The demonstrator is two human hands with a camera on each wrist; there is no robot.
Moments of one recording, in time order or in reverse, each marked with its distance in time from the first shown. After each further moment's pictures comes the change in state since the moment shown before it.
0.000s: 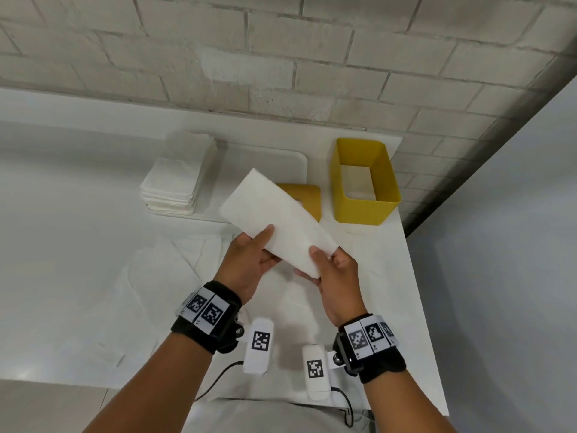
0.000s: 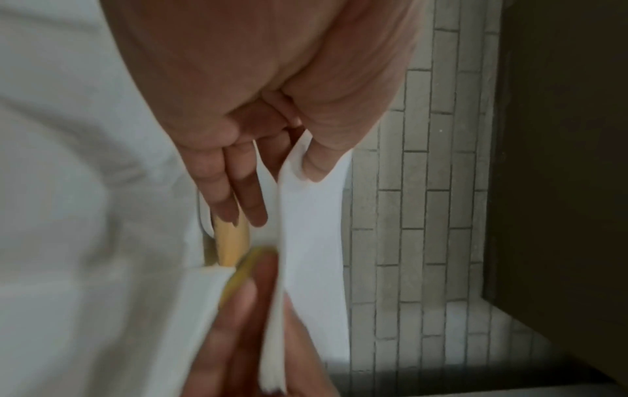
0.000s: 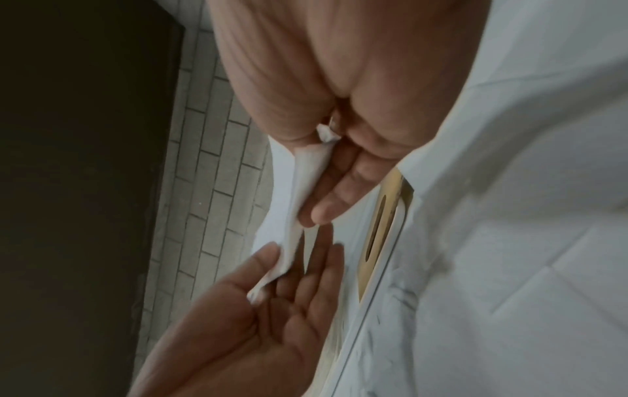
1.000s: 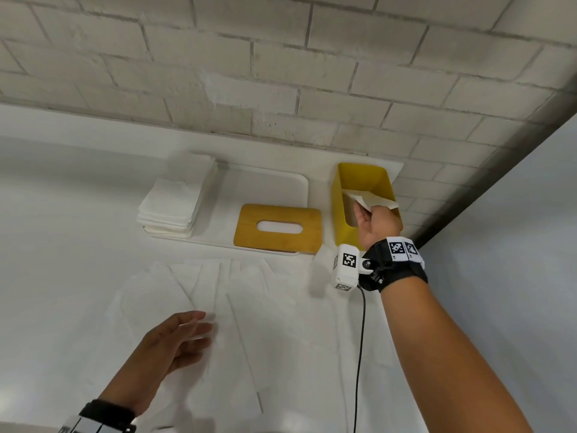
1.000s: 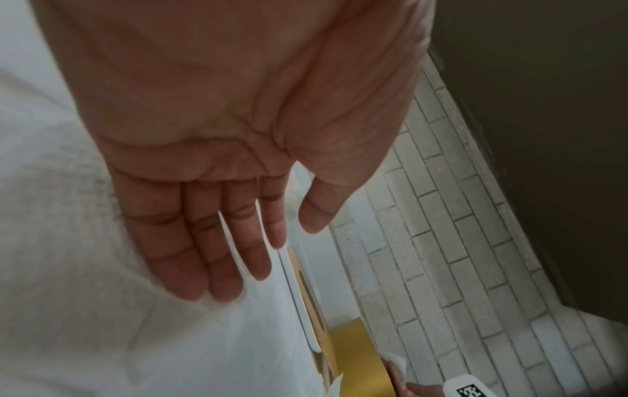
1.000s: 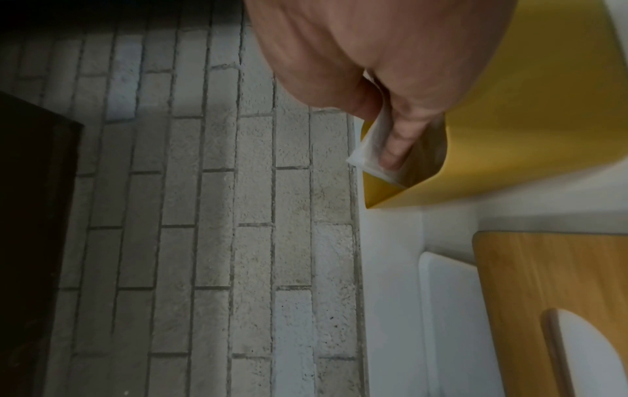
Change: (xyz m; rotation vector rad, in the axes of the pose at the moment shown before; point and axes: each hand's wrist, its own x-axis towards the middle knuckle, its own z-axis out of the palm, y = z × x) left_hand -0.065 -0.007 -0.131 0.416 0.216 -0.176; right_hand 0.155 -0.100 -0.012 0.476 0.509 0.037
